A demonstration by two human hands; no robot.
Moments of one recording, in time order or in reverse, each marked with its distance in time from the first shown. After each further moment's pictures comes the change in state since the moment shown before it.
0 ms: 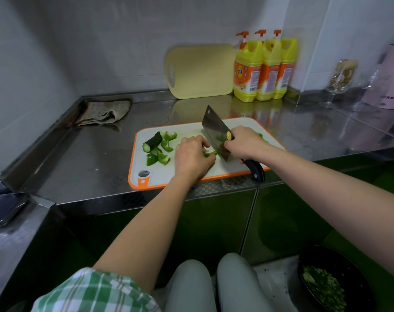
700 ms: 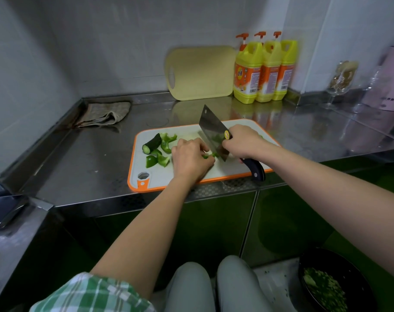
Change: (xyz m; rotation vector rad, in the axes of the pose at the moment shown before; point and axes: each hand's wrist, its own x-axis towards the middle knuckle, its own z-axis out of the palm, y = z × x) left_hand -0.001 0.002 -0.003 0.028 0.009 -0.063; right_hand 0.000 -0.007 -0.006 -0.030 -0.020 -0.012
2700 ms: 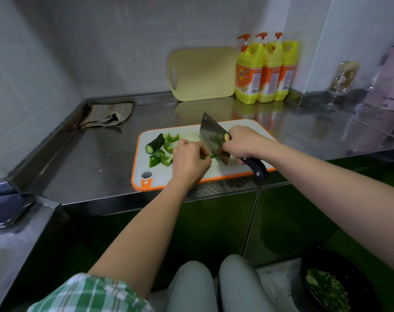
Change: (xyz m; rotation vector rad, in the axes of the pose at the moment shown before) left_hand -0.010 -0.005 -0.010 -0.017 0.010 0.057; right_hand -0.012 -0.011 -0.006 -0.009 -0.085 0.010
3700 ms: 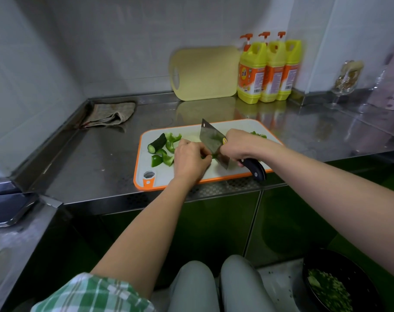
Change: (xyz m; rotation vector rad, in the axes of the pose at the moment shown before) left_hand 0.006 -0.008 0.006 -0.042 0.034 -0.027; right_hand -0.002 -0.013 0.004 -0.052 -0.079 0.005
